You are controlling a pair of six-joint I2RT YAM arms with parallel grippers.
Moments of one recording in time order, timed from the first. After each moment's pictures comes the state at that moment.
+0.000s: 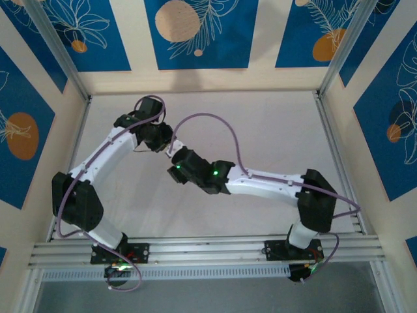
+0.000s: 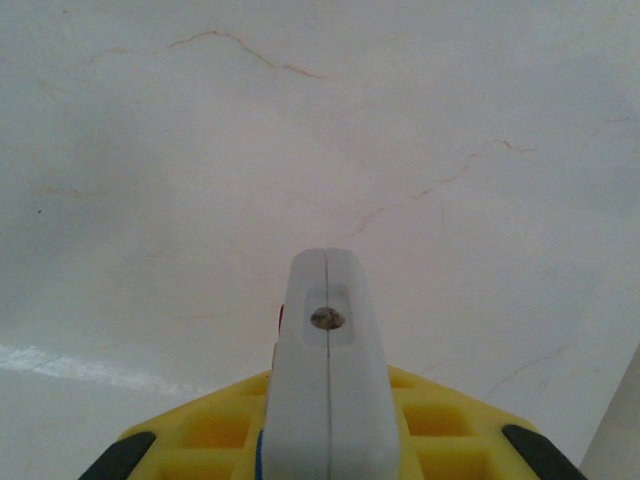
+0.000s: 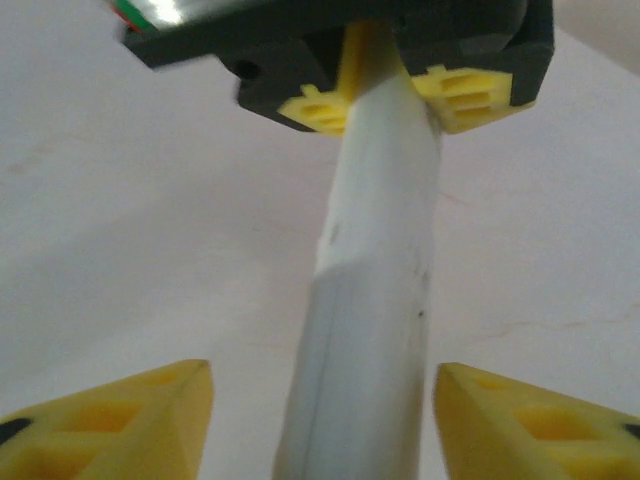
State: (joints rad) left arm -0.40 1.58 1.41 -0.86 0.15 -1.00; right arm 1.13 1.68 1.29 -0.34 0.43 0.14
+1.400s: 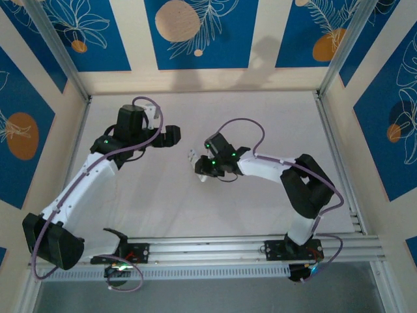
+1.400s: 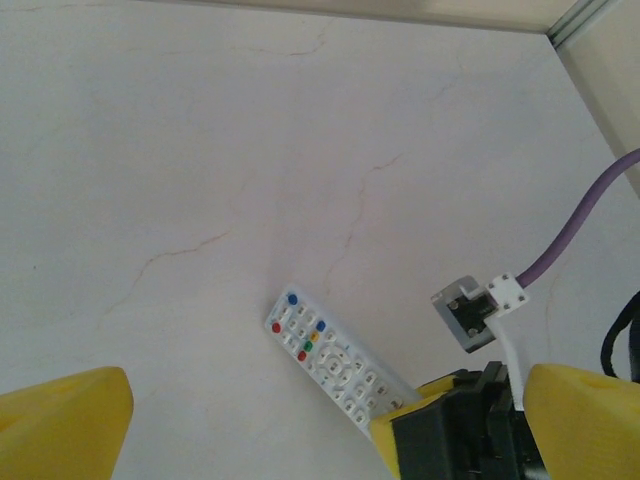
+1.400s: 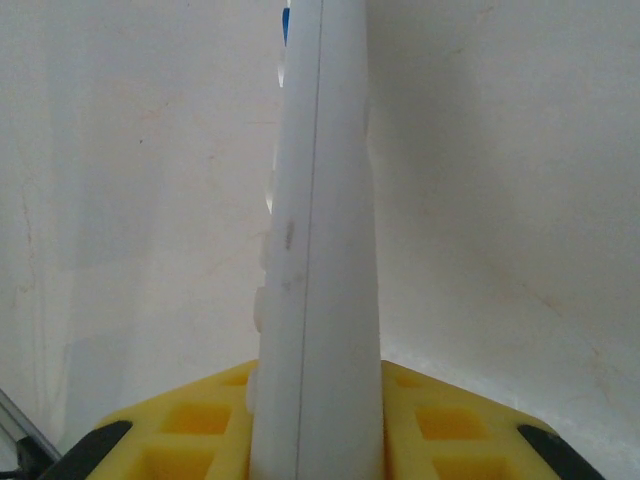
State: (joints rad) left arm -0.40 1.25 1.20 -0.59 0.16 -0.33; right arm 0.75 1.77 1.09 -0.28 -0.24 0.80
